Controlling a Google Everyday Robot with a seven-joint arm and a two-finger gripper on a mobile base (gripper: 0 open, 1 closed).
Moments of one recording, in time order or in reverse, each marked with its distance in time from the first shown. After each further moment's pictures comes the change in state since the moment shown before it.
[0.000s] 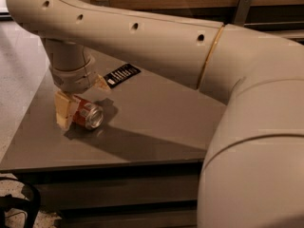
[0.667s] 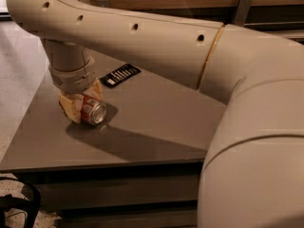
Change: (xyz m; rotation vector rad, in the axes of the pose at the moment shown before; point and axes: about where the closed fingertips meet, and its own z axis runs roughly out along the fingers) arm -0.005 0.001 0.001 -0.001 -0.017 -0.002
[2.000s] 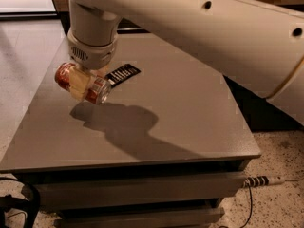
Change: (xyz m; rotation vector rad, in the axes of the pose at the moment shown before) arm 0.008 -0.025 -0.071 0.000 -0.288 -0.167
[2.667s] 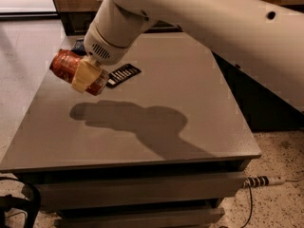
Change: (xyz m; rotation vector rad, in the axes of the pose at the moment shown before) arm -0.013 -0.014 -0.021 -0.021 -0.321 -0.173
